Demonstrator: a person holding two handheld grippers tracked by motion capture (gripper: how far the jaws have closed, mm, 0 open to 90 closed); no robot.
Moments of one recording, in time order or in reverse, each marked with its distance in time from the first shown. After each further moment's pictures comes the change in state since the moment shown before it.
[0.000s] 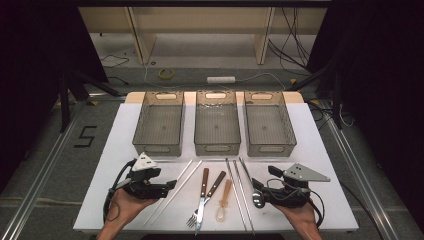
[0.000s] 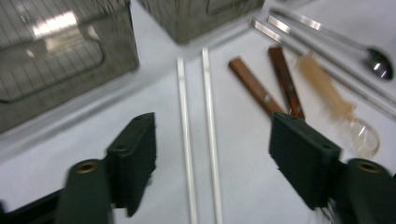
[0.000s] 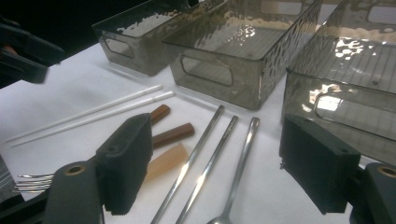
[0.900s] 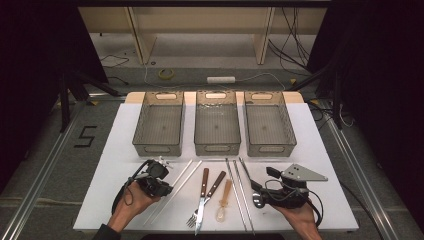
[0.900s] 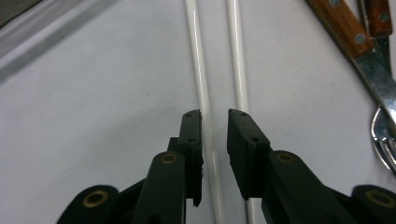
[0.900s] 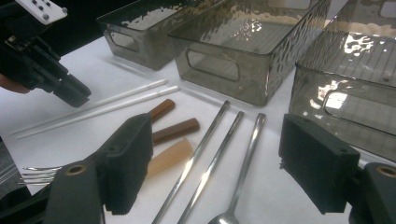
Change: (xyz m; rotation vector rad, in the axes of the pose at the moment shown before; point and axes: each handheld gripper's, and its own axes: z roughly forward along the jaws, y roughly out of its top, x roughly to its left) left arm 0.007 0.002 0.050 0.376 0.024 0.050; right arm 0.002 -0.001 0.002 0.021 0.016 -0.011
